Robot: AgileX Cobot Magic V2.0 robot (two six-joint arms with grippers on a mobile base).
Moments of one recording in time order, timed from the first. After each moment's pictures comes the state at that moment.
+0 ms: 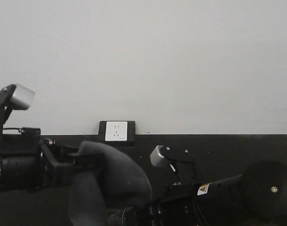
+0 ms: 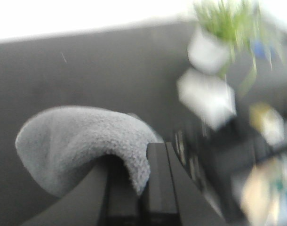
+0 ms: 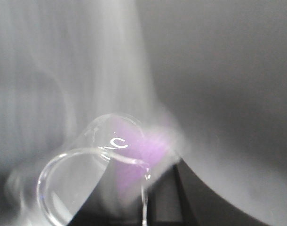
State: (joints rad) left arm -0.30 1.17 -1.07 -1.04 0.77 0.72; right arm 0.58 1.45 -1.06 0.75 0.56 -0.28
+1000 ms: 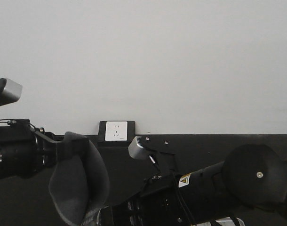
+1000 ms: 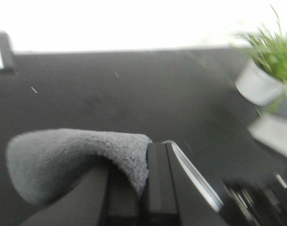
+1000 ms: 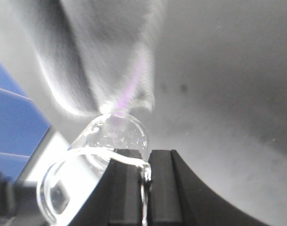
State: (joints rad) left arm -0.30 1.17 -1.07 -0.93 0.59 0.52; right arm 0.66 1.49 -1.18 0.73 0.66 -0.22
